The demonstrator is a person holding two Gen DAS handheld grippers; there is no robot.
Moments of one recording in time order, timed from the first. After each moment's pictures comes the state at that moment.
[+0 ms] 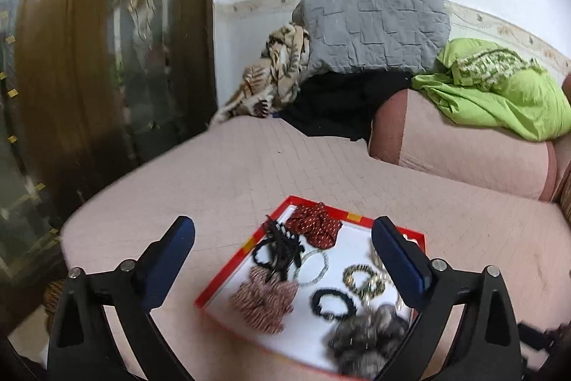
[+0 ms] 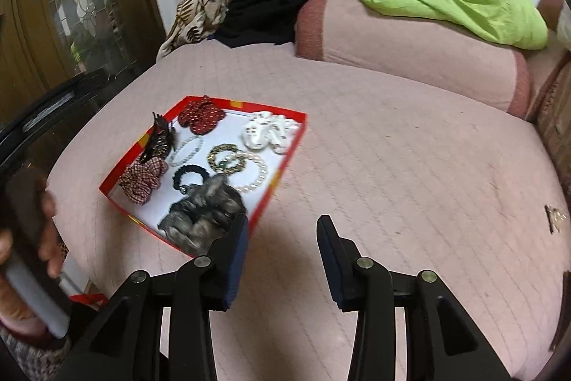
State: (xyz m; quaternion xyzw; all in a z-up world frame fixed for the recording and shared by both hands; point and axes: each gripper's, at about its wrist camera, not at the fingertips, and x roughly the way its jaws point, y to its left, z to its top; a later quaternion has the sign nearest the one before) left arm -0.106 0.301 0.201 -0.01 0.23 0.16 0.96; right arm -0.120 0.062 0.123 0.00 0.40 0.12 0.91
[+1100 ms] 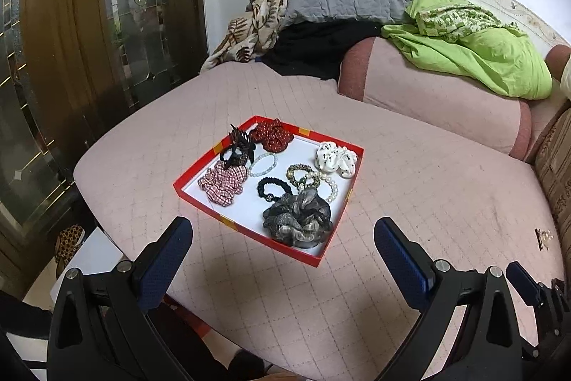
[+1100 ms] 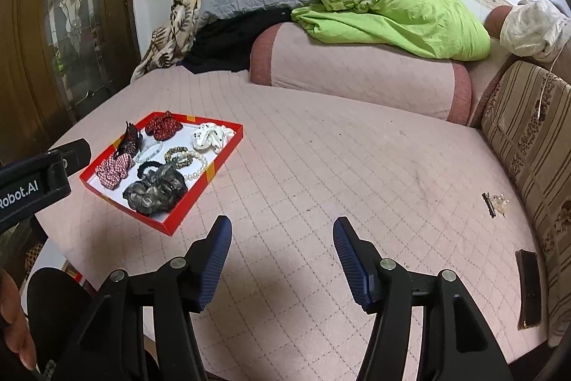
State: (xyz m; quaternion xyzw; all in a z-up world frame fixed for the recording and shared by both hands) left arm -0.192 0.198 0.196 -0.04 0.34 0.15 0.93; right arm -0.197 -0.007 0.138 -0.03 0.34 0.06 0.94
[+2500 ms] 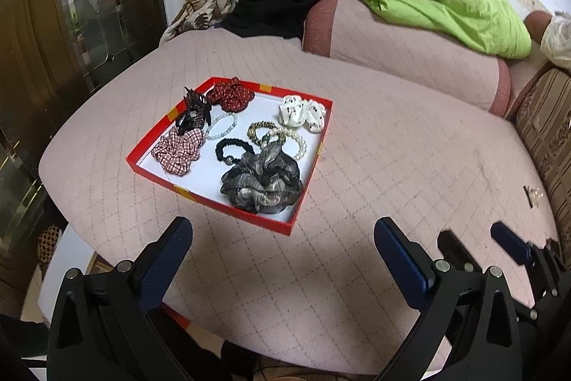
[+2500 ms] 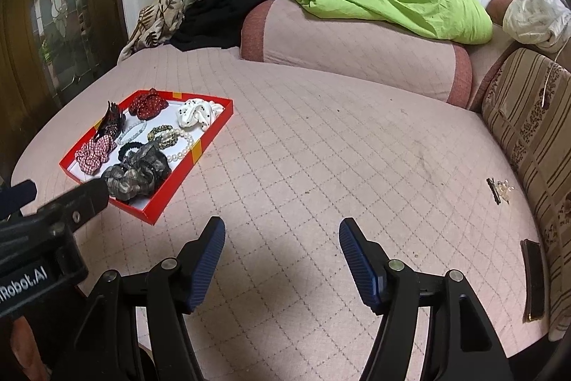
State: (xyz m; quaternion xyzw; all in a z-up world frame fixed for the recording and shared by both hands) left arm -0.172 0.184 0.157 -0.03 0.41 0.07 0.91; right arm -0.174 -0.002 0.111 -0.03 0.38 0.04 0.92
